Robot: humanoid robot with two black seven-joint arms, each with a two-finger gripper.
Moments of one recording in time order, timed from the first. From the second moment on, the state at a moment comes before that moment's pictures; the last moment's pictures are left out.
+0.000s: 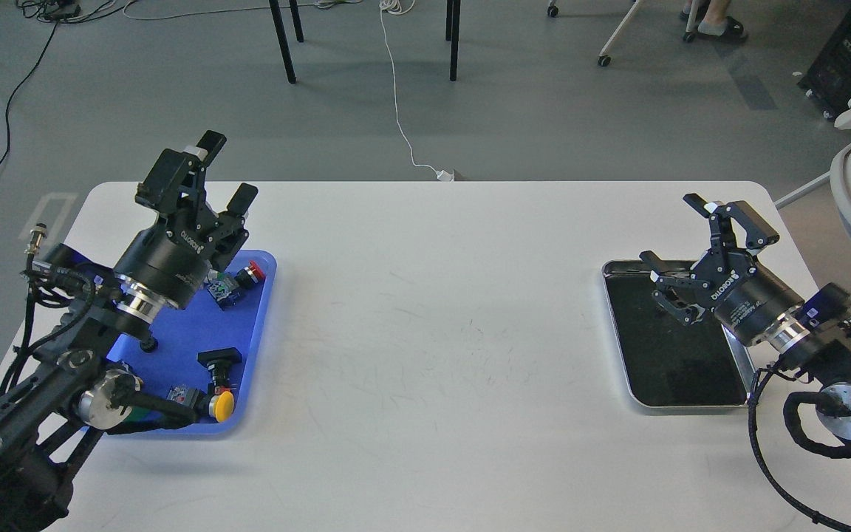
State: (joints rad) left arm -0.18 0.35 -1.18 -1.32 0.73 -0.20 -0.34; right arm 0.42 -0.67 0.60 1.08 -0.30 0.49 0.49
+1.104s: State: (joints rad) left arm -0.14 0.33 -1.22 -1.28 0.72 -0.26 -0.27; right arm 1.24 -0.65 -0.28 0.81 -1.55 0.47 0.49
